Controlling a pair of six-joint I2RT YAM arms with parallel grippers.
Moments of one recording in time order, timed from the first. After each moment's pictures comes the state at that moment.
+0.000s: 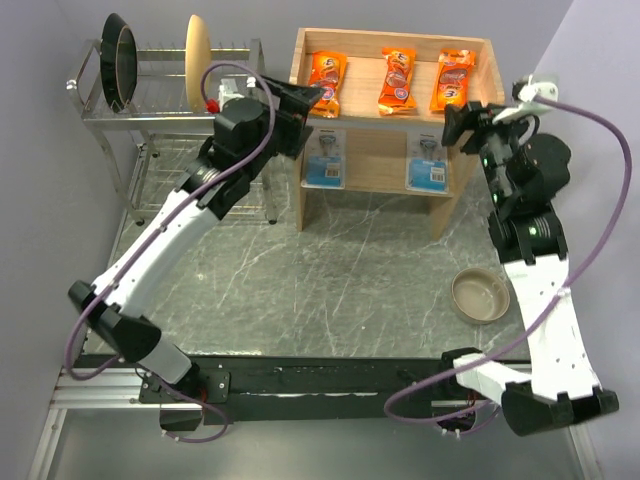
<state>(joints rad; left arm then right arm) -0.64 1.55 1.81 -0.32 -0.24 -1.41 0.15 1.09 1.47 -0.16 0.05 0.05</state>
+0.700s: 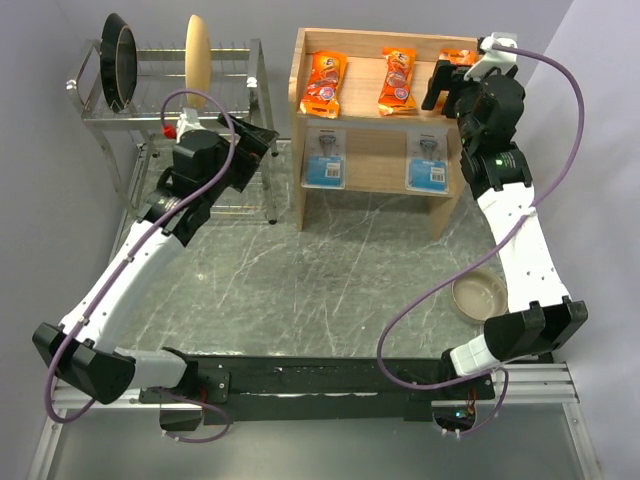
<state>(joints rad) -0.46 1.29 1.44 -0.36 -0.16 -1.16 0.15 1.48 1.76 -0.21 0.19 0.03</state>
